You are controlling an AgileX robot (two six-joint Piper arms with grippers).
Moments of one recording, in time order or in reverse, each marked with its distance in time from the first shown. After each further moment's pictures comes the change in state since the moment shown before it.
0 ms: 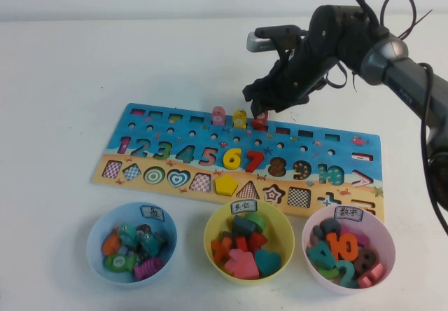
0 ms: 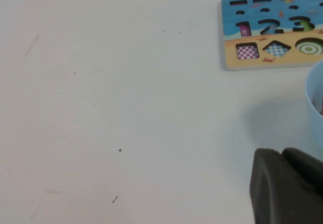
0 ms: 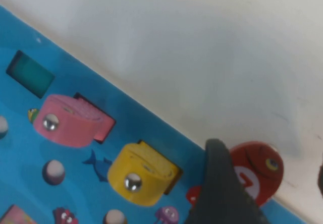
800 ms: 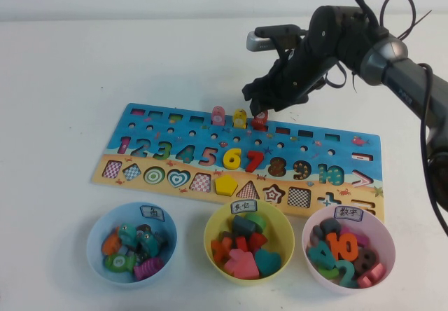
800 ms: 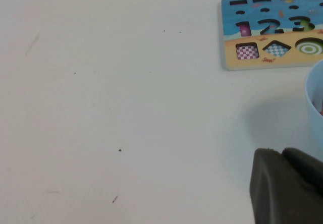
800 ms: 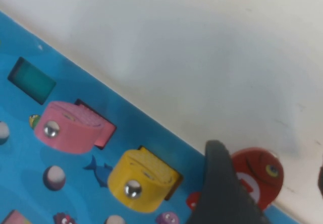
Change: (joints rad) right arm 0.000 0.004 -0.004 0.006 -0.009 0.000; left arm 0.000 0.000 0.000 0.000 0.000 0.000
